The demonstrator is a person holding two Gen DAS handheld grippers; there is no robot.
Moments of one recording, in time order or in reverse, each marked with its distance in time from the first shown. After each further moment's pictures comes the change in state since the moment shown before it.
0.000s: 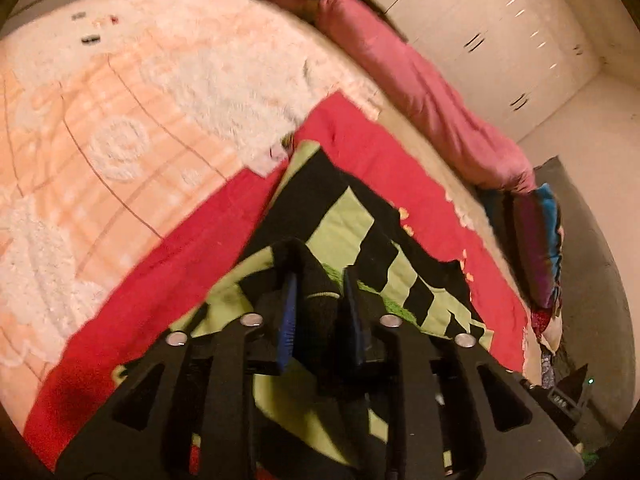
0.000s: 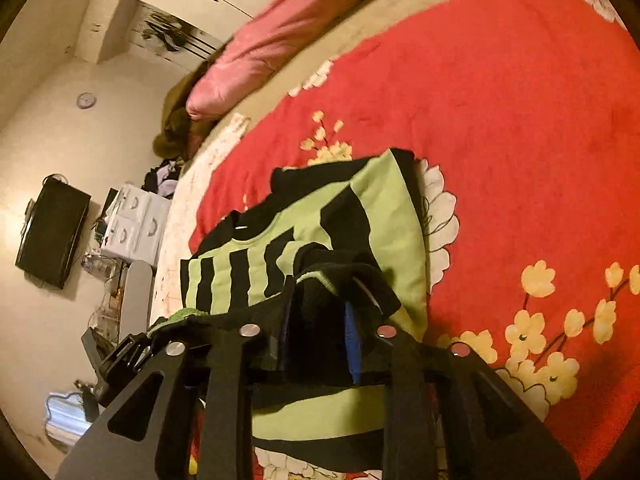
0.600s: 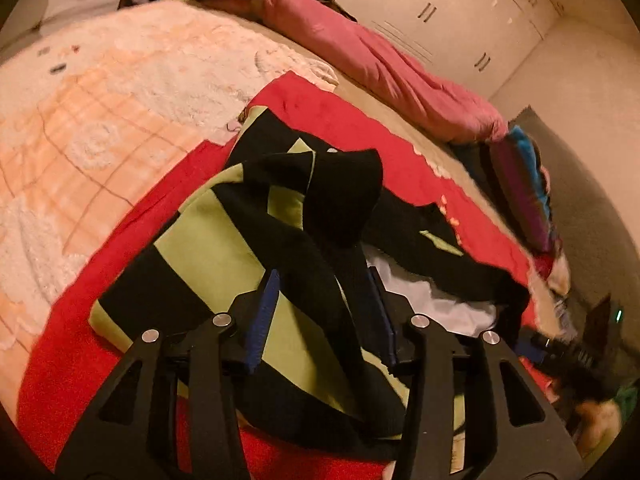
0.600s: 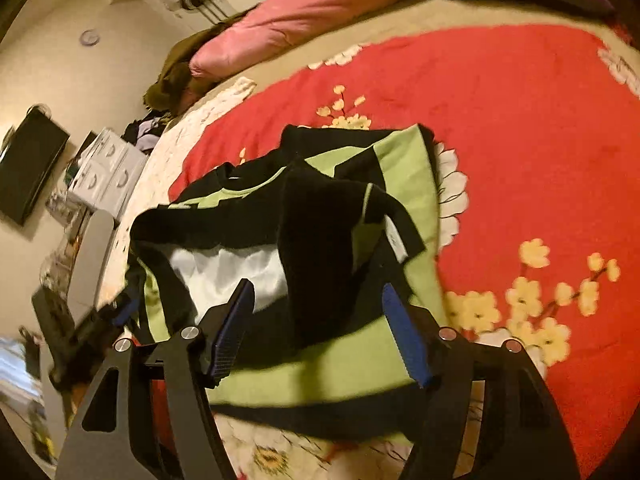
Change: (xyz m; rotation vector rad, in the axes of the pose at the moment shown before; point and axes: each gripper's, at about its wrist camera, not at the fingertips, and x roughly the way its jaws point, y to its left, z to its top) left arm -0.003 -0.029 -0.043 0.202 0.036 -0.021; right arm 0.019 0.041 -0.033 -0.173 0.054 -0.162
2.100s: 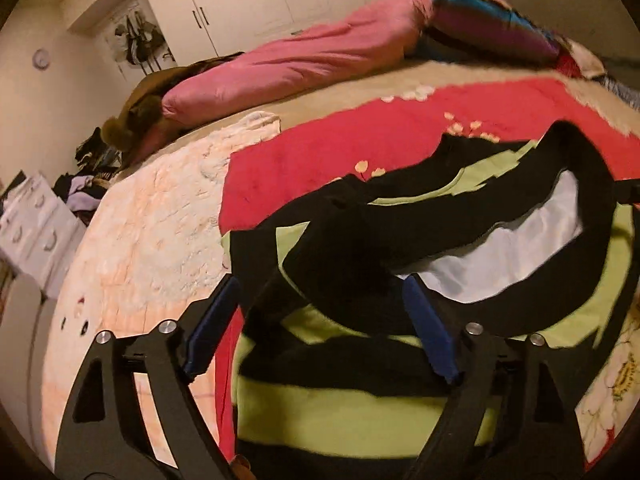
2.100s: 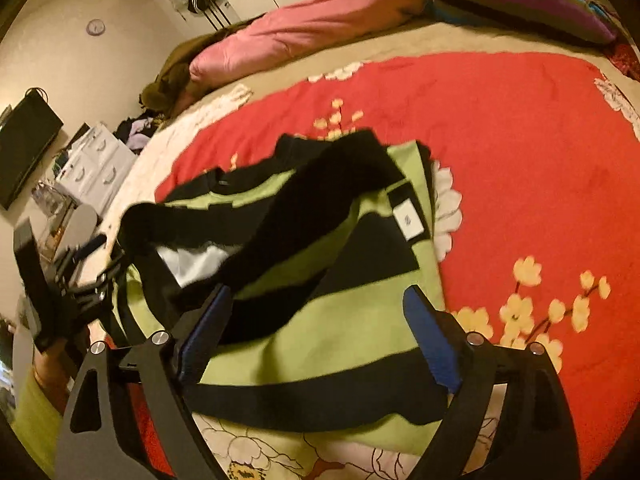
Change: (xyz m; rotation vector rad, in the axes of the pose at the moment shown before) left arm 0.043 -0.059 0.029 0.822 -0.013 0.277; right arm 0.007 0.006 -0.011 -0.081 -0.079 -0.076
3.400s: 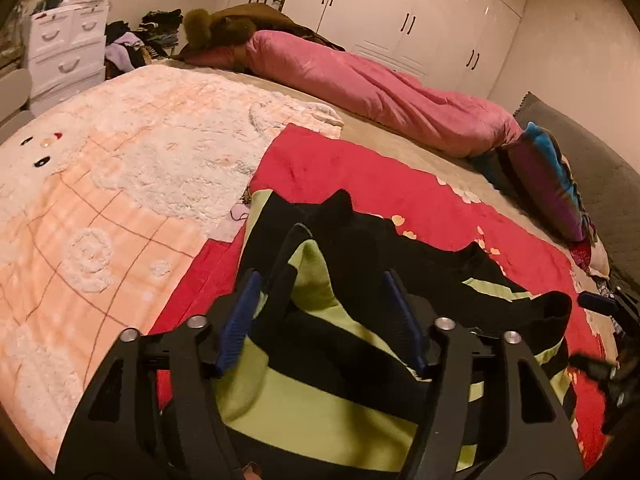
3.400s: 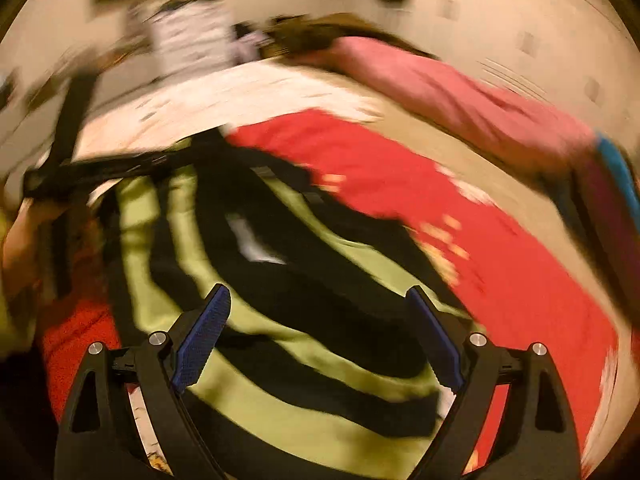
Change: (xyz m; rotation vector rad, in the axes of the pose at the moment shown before) left arm 0.012 0.057 -0.035 -0.680 -0.100 -0.138; right arm 0.019 0.116 0.026 -0.818 -0.019 -0.016
